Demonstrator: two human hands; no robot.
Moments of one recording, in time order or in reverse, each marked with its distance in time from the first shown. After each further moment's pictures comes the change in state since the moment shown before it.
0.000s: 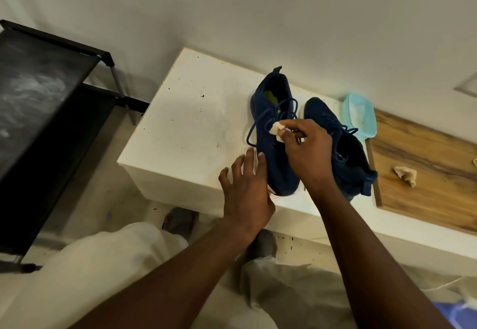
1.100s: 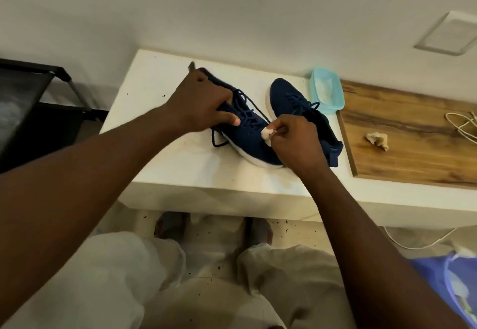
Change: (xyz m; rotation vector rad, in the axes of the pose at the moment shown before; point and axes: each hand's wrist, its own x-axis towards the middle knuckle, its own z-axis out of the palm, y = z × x) left_hand 0.131 -0.009 -0.114 0.225 -0.001 0.592; right_hand -0.011 0.026 -0.045 -0.083 -0.130 0.198
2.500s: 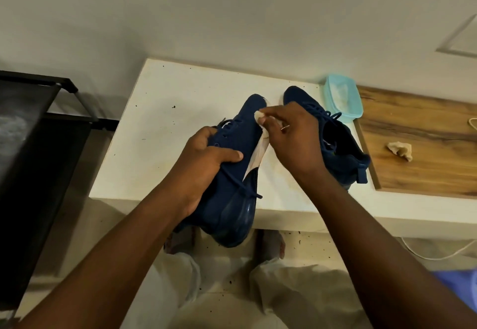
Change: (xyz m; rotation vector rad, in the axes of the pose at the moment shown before) left_hand -0.076 0.045 0.013 -1.408 0.096 -0.852; right_hand 0.026 -0.032 0.032 0.044 0.186 -0.280
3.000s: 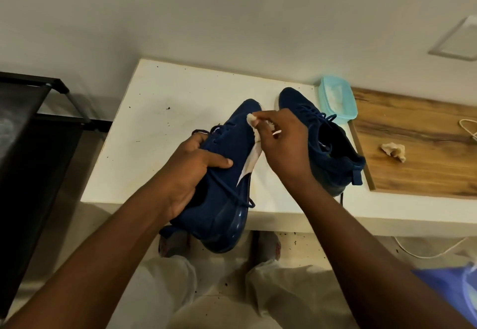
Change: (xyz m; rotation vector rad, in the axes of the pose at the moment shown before) left_hand 0.004 0.003 -0.010 -0.044 -0.057 -0.075; right_hand -0.003 0.003 0.015 0.080 0.067 0.046
